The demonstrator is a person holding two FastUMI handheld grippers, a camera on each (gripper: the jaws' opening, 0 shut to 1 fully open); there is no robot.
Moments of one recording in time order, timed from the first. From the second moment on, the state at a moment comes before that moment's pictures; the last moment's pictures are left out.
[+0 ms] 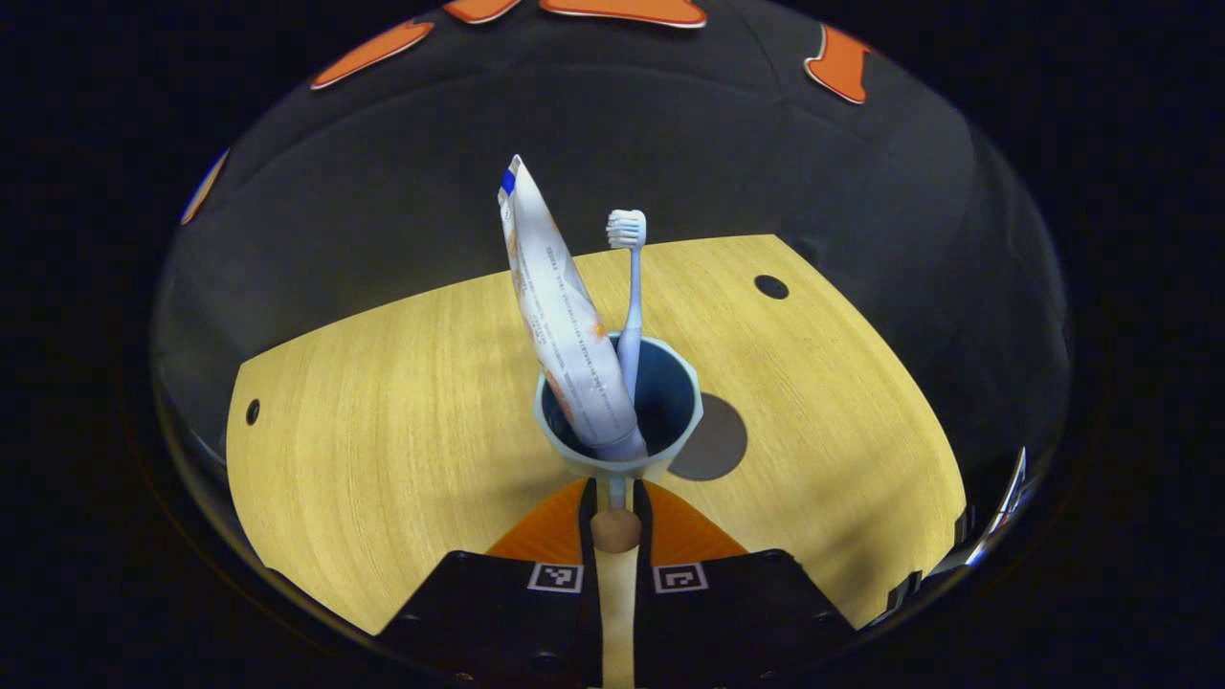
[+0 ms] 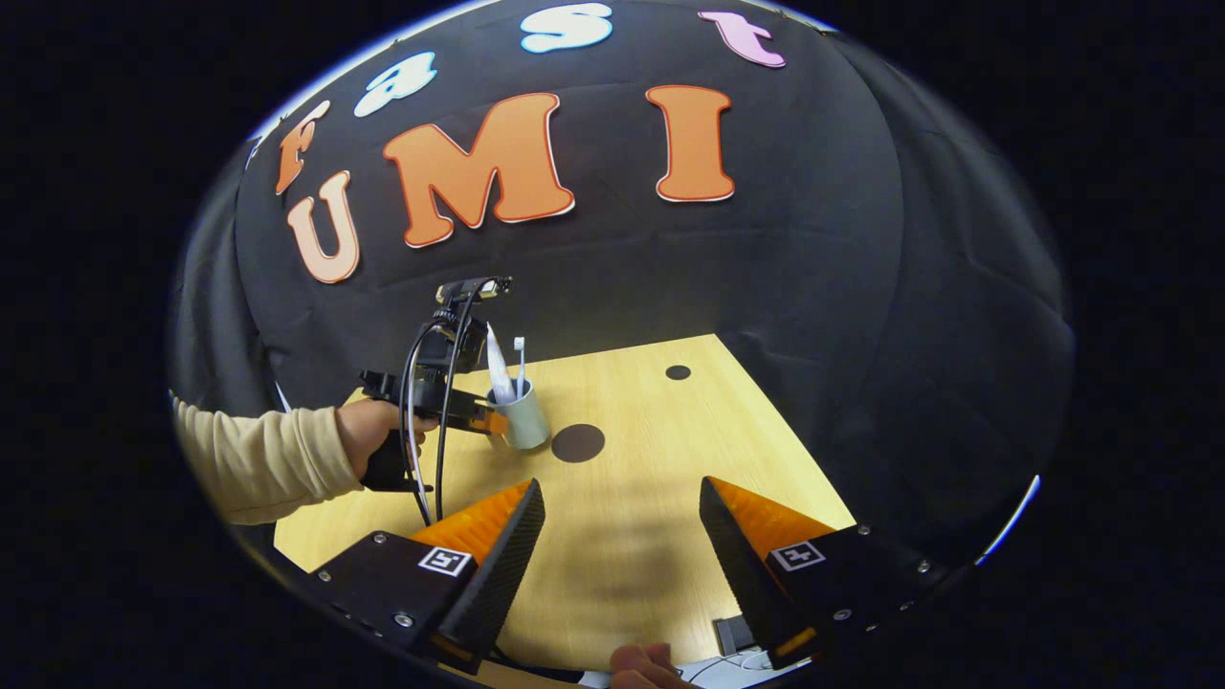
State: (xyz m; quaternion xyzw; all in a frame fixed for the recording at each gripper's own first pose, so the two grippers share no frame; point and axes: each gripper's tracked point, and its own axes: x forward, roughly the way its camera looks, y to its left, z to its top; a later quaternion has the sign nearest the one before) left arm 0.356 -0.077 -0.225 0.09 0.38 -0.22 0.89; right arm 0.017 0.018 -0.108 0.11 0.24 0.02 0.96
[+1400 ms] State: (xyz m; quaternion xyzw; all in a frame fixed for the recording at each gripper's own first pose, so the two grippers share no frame) left arm 0.349 -0.032 -0.177 0.08 0.33 -0.21 0.92; right arm 0.002 -0.019 -0.101 0.09 0.25 0.00 0.96
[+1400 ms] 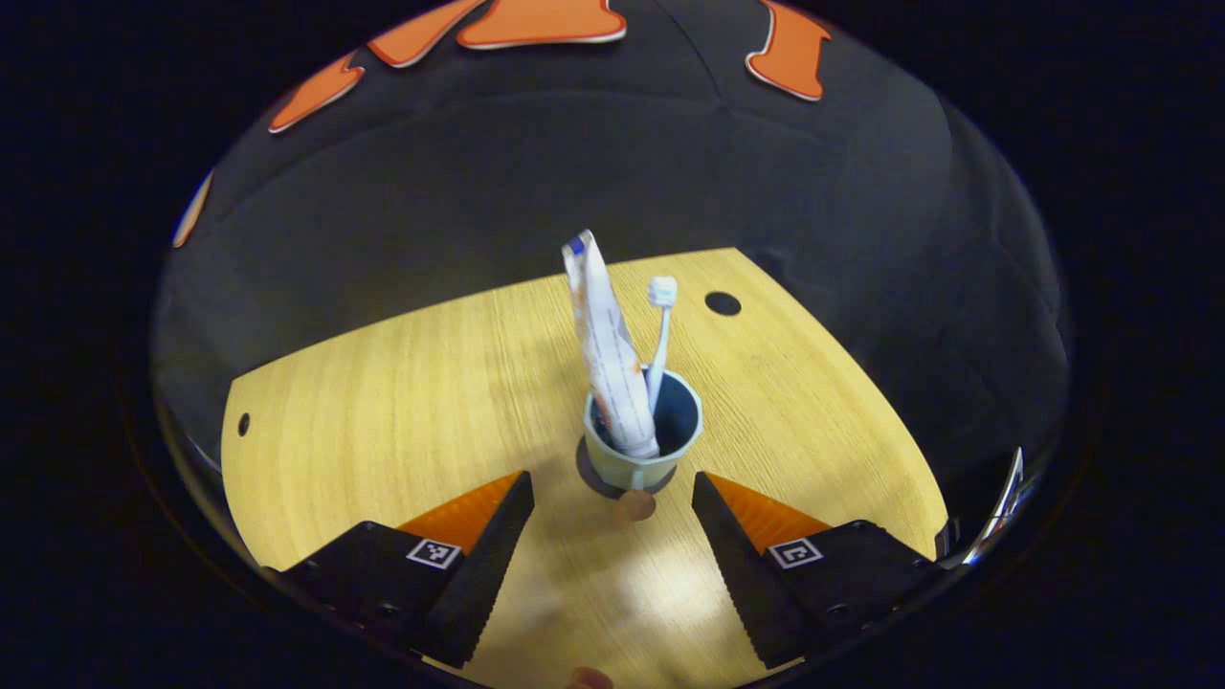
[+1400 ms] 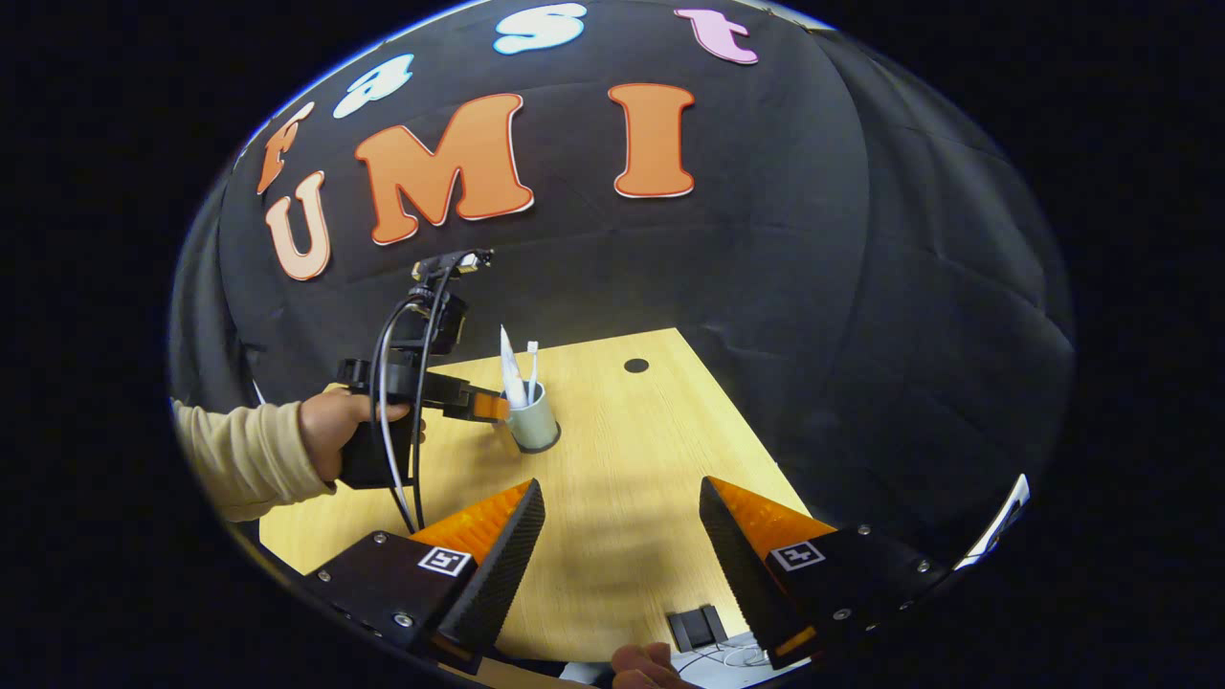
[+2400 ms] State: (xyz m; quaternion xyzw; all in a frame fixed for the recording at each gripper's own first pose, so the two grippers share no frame) left arm 0.132 0.165 0.003 -0.01 0.13 -0.06 0.99; right arm -0.004 0.058 0.031 0.04 0.11 0.10 0.99
